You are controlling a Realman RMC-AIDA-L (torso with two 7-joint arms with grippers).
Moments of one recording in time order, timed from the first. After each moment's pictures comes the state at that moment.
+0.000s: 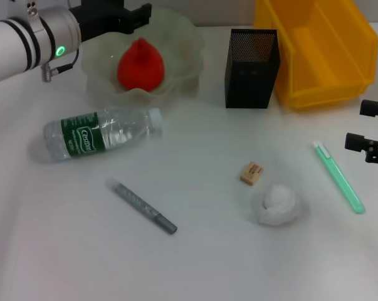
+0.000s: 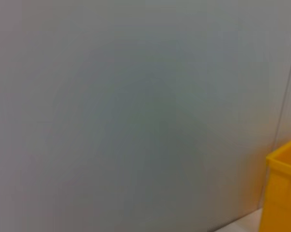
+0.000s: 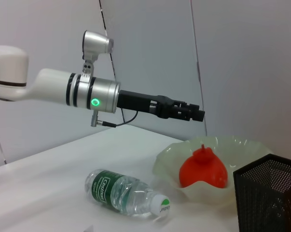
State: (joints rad) left arm -0.74 -2.07 1.16 0.60 1.55 0.60 -1.52; right arm 0.38 2.08 -0.35 -0.93 -2.10 -1.84 1.35
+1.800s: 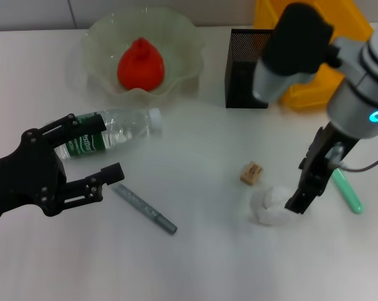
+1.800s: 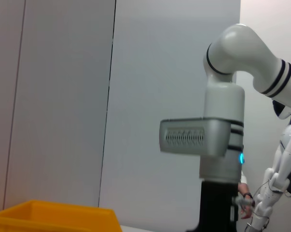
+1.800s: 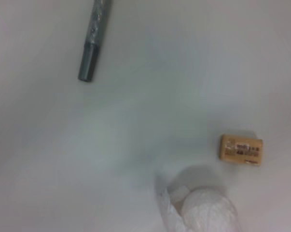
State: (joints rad) left arm -0.21 -2.02 0.99 0.68 1.44 1.82 -1.08; right arm 0.79 2.09 -1.55 -1.36 -2.64 -1.85 2.57
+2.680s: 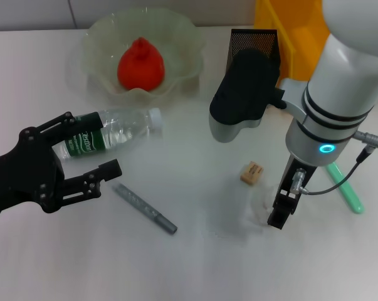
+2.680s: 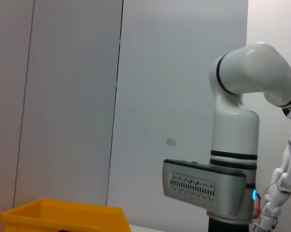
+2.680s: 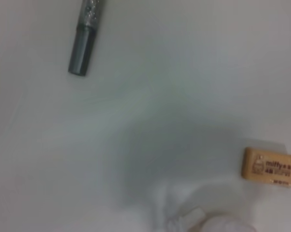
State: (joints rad) left arm -0.21 -2.02 0.98 0.66 1.44 1.81 -1.07; right arm 0.84 2.09 -1.83 -1.22 -2.62 -1.67 2.74
